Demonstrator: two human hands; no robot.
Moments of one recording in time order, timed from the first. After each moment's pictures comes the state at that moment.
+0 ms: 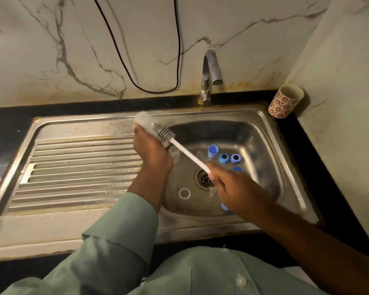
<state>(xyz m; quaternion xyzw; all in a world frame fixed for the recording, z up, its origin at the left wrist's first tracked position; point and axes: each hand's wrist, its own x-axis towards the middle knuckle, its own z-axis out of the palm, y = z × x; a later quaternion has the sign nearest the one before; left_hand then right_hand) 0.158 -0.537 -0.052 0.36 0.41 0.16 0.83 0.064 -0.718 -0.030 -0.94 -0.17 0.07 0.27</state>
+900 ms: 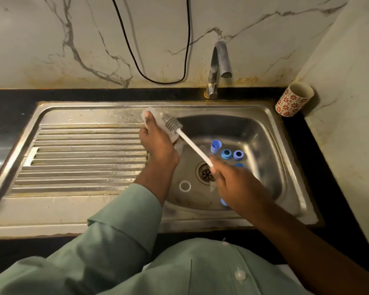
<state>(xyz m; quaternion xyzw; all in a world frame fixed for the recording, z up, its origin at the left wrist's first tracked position) 0.152 -0.544 -0.062 0.37 0.38 0.17 0.83 0.063 -0.715 -0.034 -0.96 -0.16 0.05 0.24</state>
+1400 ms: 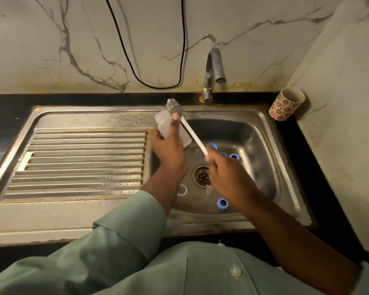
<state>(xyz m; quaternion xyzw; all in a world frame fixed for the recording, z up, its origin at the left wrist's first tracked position) 0.142 -0.577 -0.061 0.46 0.34 0.15 0.81 0.085 -0.706 -0.037 -0.96 -0.12 0.03 0.25</state>
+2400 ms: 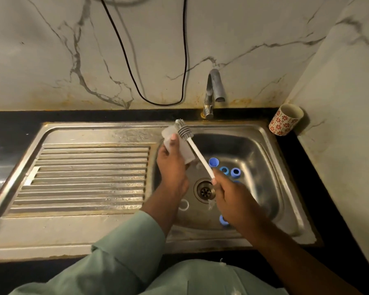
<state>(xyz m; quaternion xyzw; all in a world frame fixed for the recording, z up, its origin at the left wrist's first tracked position) 0.133 -0.575 -0.060 0.46 0.29 0.09 0.83 0.070 -0.717 -0.044 -0.95 -0.09 0.04 0.31</state>
